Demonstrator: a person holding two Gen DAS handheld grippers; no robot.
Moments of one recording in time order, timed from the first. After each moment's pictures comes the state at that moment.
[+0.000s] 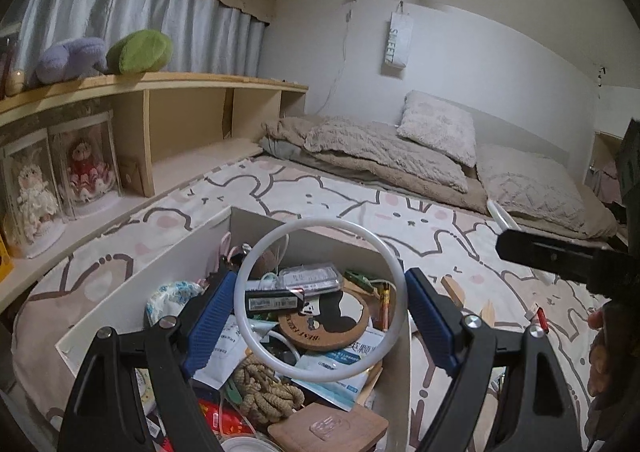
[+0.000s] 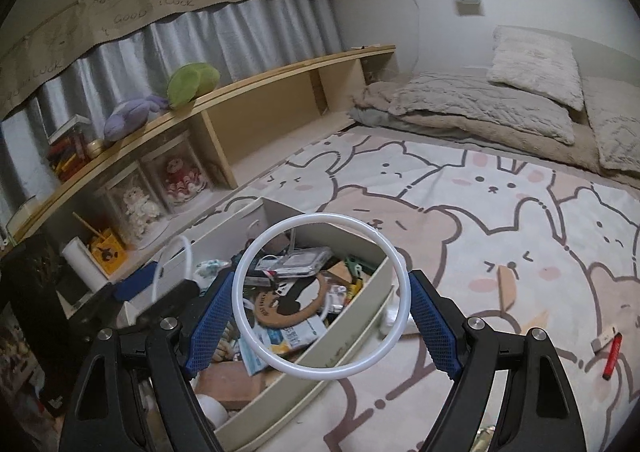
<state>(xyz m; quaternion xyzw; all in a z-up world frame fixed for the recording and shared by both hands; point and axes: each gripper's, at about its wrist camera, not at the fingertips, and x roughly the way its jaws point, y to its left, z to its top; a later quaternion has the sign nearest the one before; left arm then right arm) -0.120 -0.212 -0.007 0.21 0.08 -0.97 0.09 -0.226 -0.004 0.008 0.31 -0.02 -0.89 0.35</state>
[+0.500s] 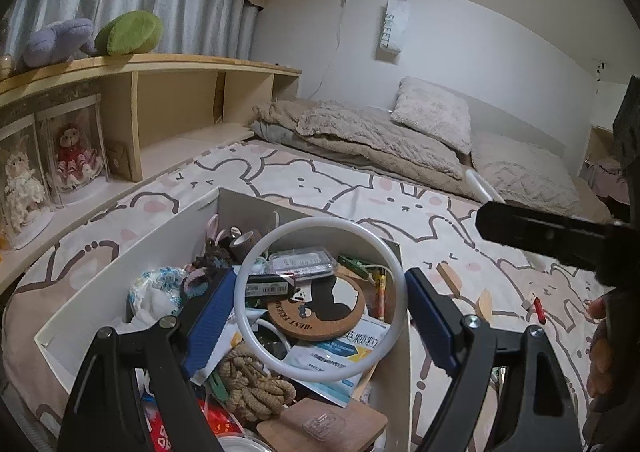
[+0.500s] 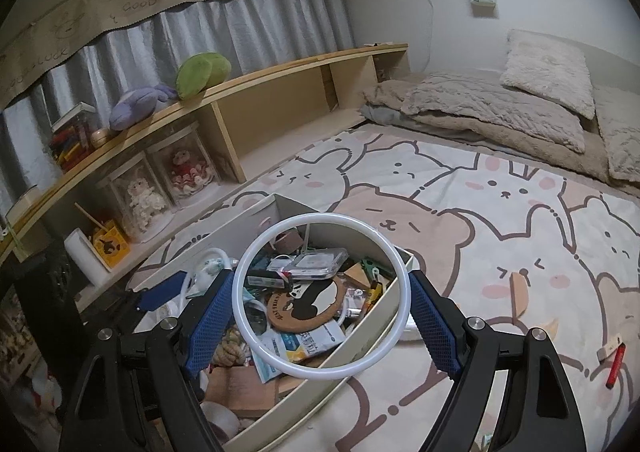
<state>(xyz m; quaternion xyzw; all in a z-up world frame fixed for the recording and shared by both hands) -0.133 -0.214 -0.020 0.24 0.09 -0.96 0.07 -0.225 -0.023 0.011 0.31 -0.01 -0.88 0.36</state>
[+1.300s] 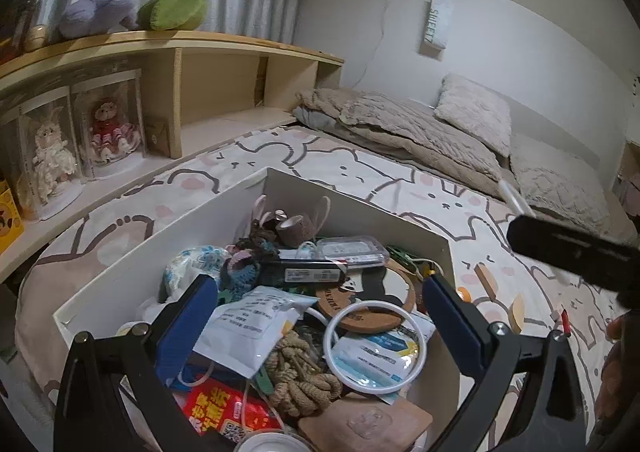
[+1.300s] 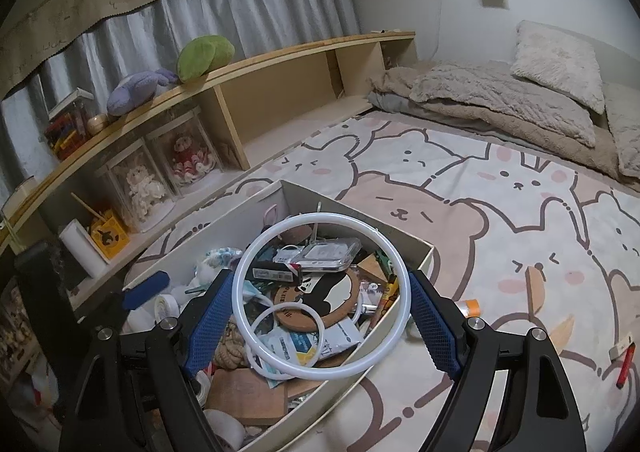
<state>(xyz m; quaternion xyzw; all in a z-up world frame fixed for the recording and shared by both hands) -0.127 -0.243 -0.031 0.25 0.12 -0.95 0.15 -0.231 -0.048 -0.005 0.33 0.00 -0.87 0.36</state>
